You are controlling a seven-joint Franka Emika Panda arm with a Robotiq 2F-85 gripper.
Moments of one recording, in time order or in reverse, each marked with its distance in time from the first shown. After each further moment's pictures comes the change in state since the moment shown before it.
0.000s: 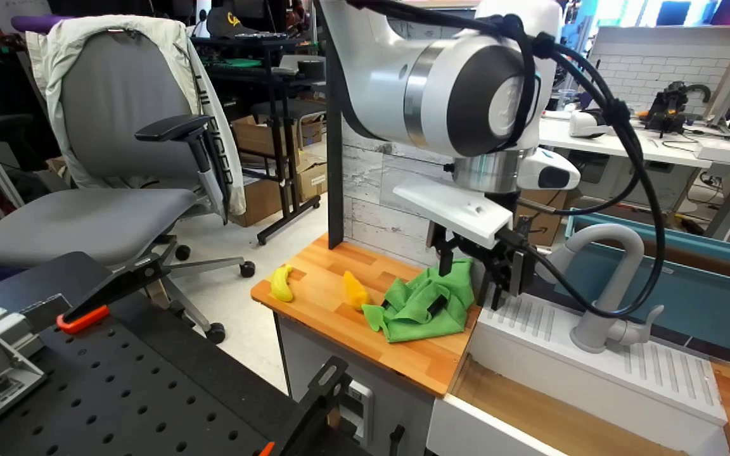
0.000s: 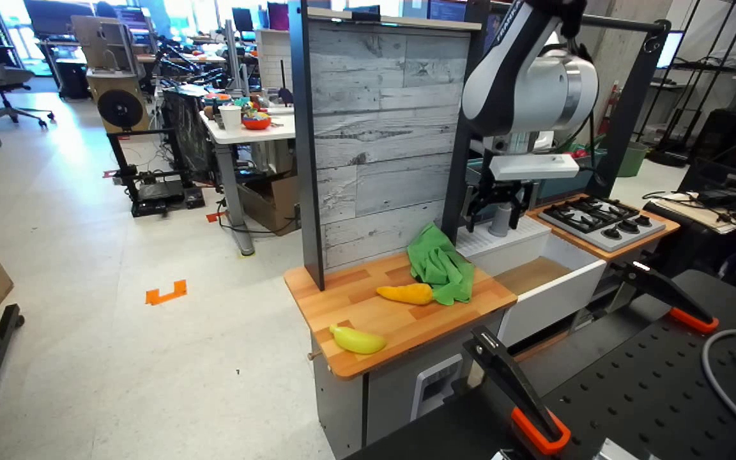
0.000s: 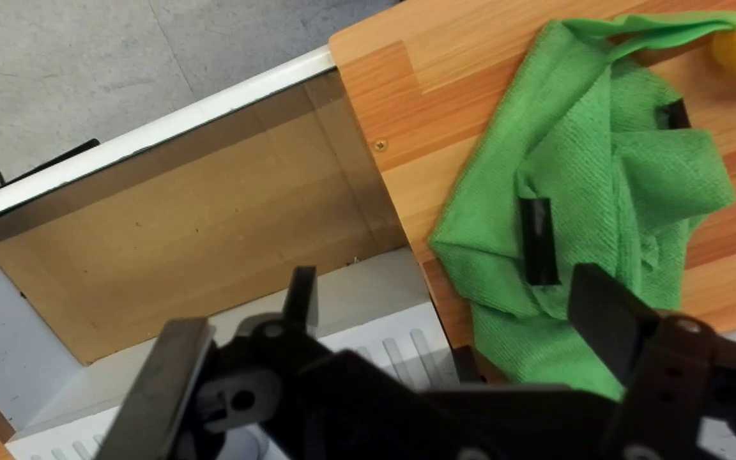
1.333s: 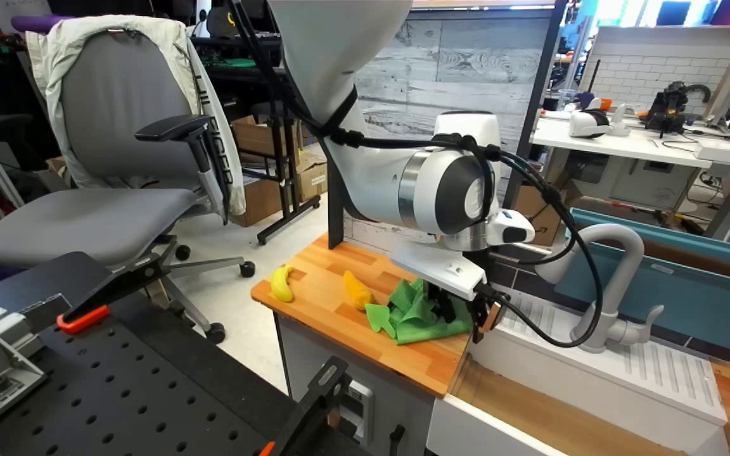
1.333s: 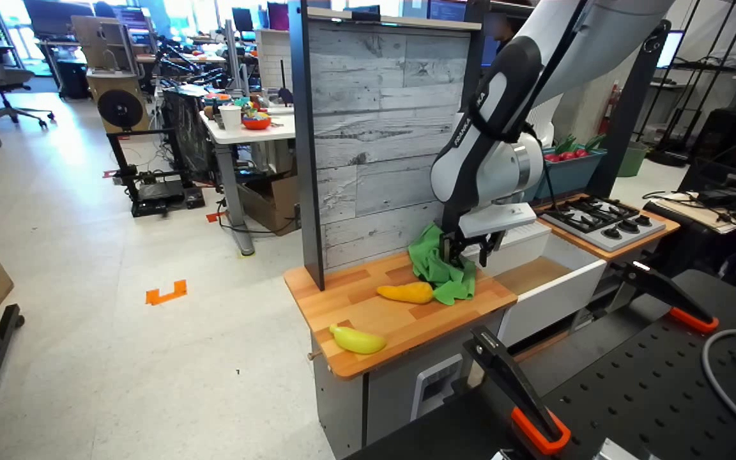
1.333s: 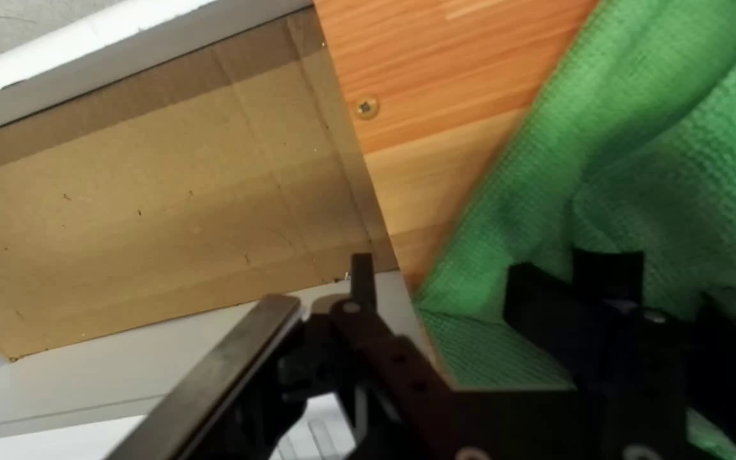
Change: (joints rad) arm 0.096 0.361 -0.082 0.363 -0.063 -0.020 0.092
